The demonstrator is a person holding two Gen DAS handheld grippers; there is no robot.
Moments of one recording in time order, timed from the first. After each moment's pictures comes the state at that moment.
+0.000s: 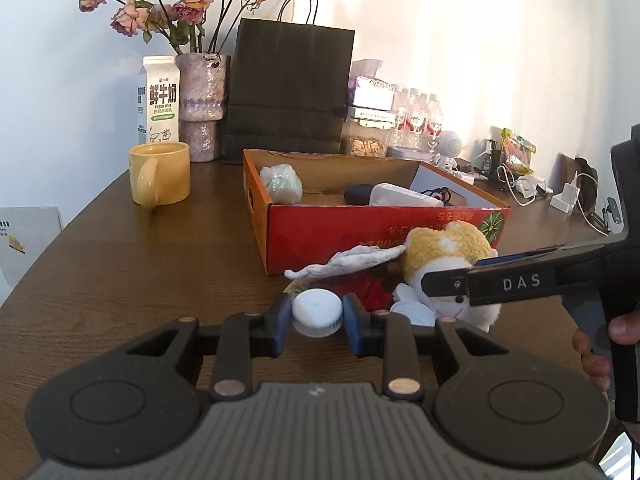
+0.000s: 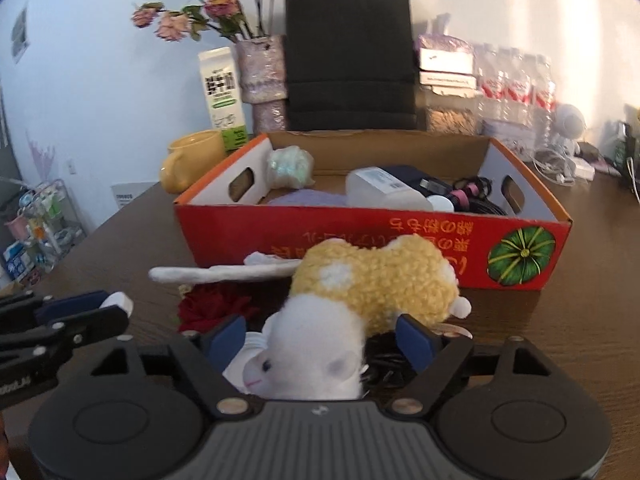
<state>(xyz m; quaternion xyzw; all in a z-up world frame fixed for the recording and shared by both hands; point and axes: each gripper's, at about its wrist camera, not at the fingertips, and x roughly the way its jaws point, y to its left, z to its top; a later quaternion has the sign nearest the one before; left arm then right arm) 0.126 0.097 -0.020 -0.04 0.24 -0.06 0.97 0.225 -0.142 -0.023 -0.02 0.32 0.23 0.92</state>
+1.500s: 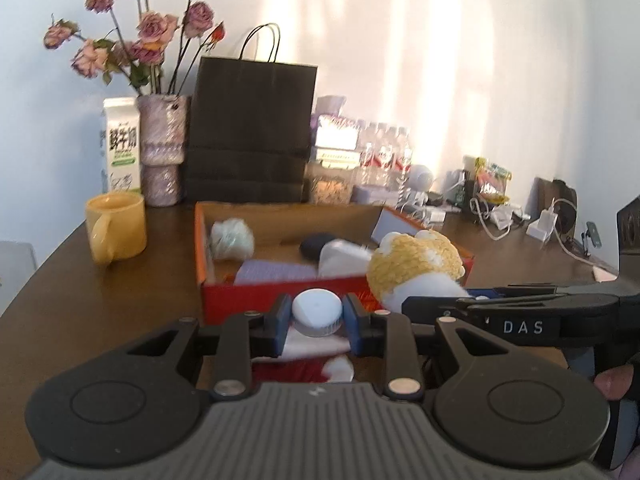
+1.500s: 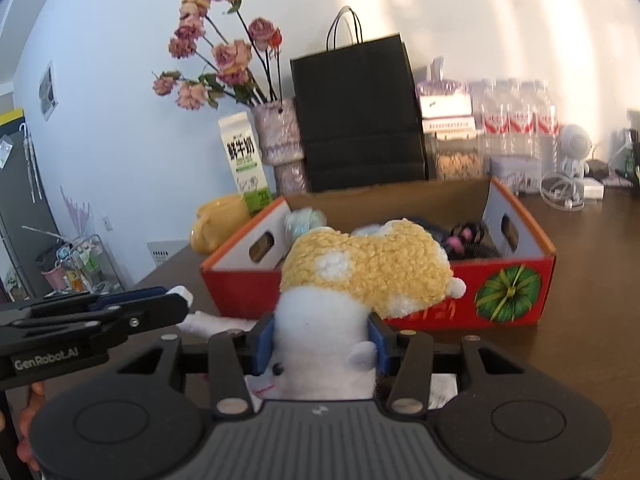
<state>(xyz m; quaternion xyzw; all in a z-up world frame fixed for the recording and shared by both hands) 0.154 0.054 0.021 -0.04 0.19 -0.09 0.98 0.219 -0.186 0.001 0.04 0.25 0.28 0.93</state>
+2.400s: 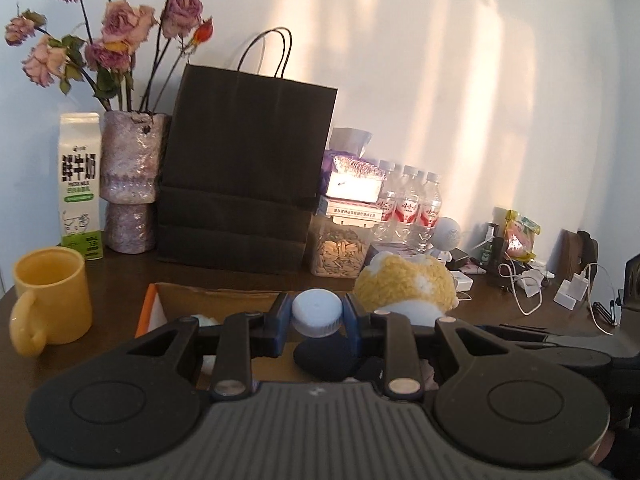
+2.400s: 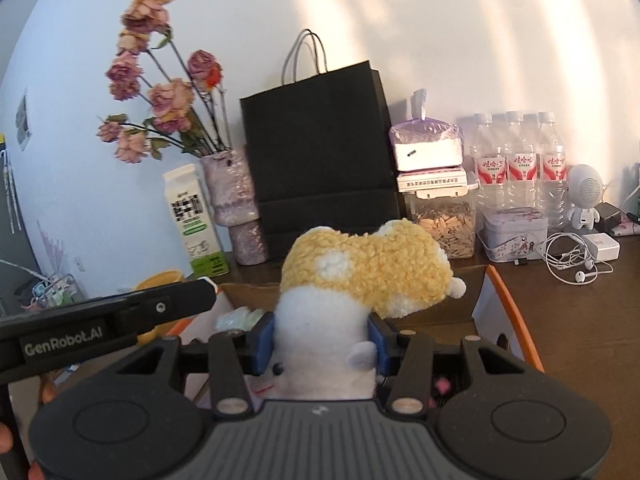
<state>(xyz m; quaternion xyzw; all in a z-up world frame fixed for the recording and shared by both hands) 0.318 0.040 0.045 -0.09 0.17 -0.08 0.98 0.373 -0.175 0.025 0.06 0.22 0.26 0.94</state>
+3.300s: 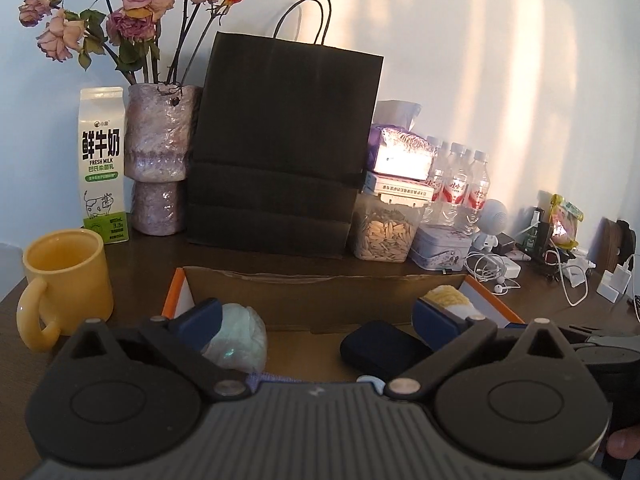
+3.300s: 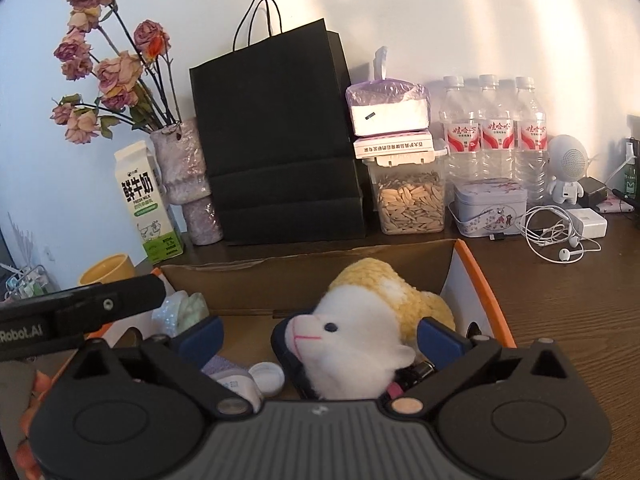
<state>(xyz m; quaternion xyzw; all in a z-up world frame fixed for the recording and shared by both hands) 0.350 0.052 0.025 -0.08 0.20 -0.02 0.98 0.413 -0.183 -0.003 0.05 0.26 0.22 0.94</state>
